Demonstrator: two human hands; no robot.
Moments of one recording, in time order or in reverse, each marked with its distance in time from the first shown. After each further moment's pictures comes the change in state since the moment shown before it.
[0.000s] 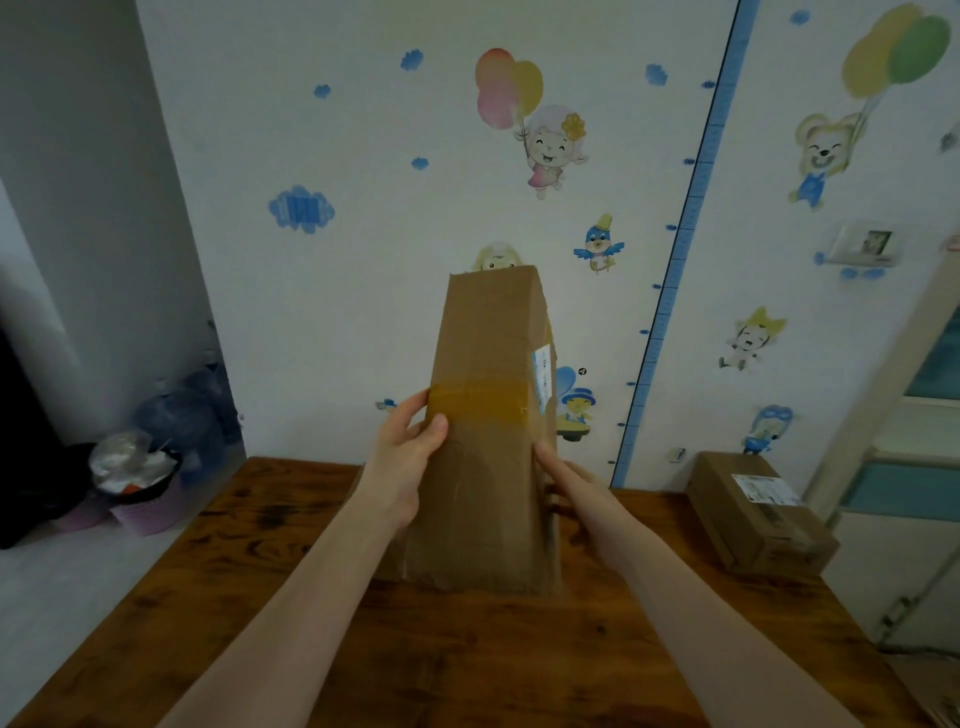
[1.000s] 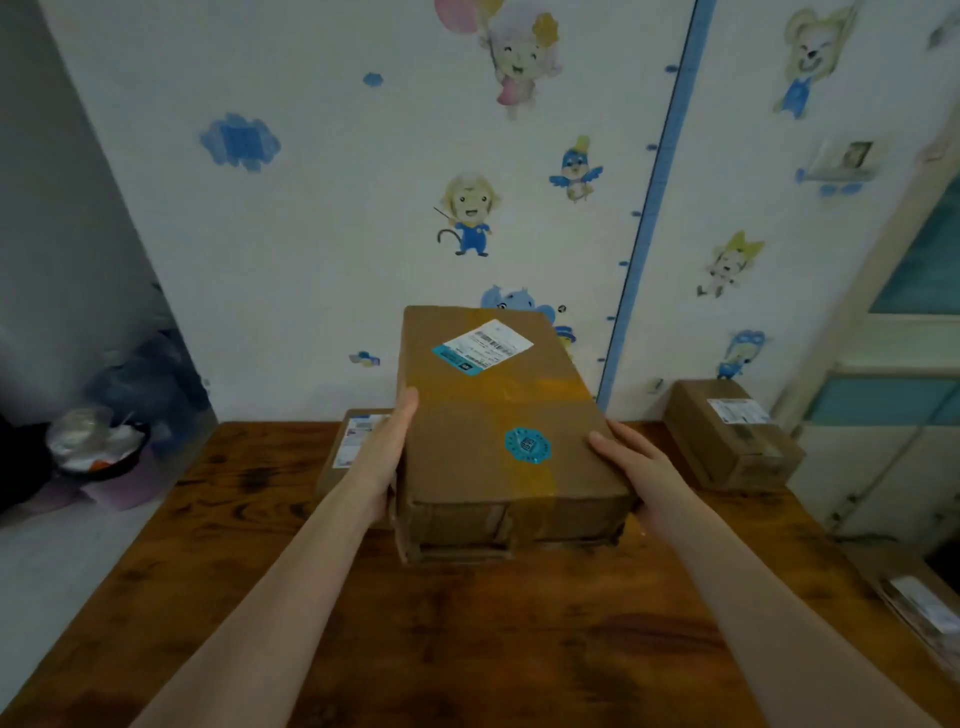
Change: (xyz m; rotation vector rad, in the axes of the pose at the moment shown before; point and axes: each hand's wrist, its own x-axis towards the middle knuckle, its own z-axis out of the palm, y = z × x) left_hand 0.011 -0.039 -0.023 0.104 -0.062 -0.333; right_hand -0.002 0.048 -0.050 0.363 0.272 0.102
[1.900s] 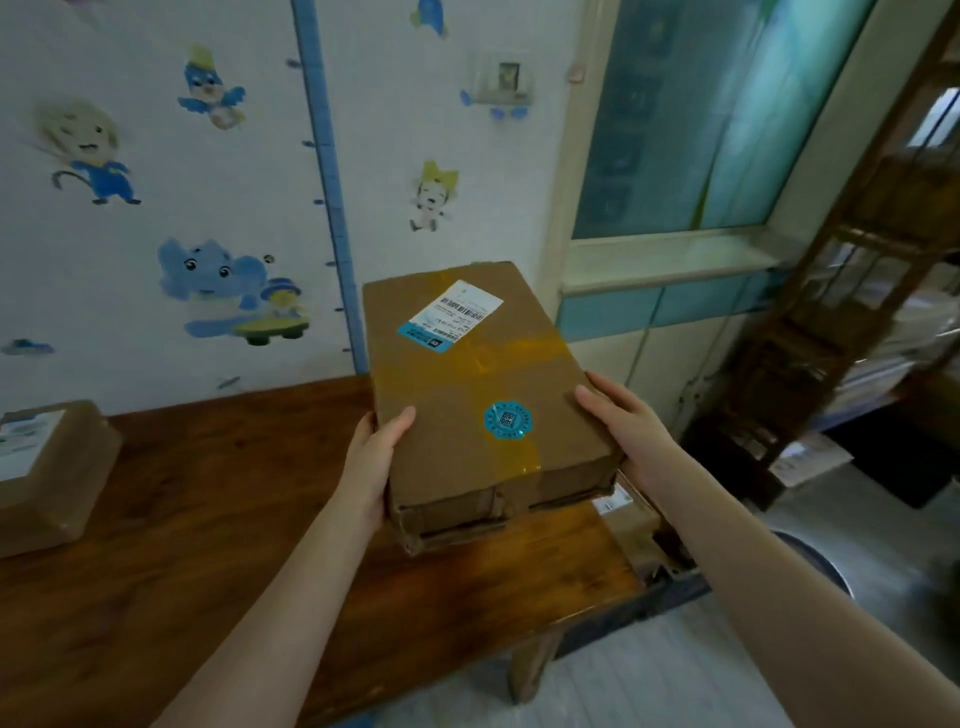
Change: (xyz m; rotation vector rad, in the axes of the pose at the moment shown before) left_hand -0.059 -0.128 0.349 -0.143 -0.183 -0.095; right_hand -0.063 -0.024 -0.365 0.049 0.238 -0.149
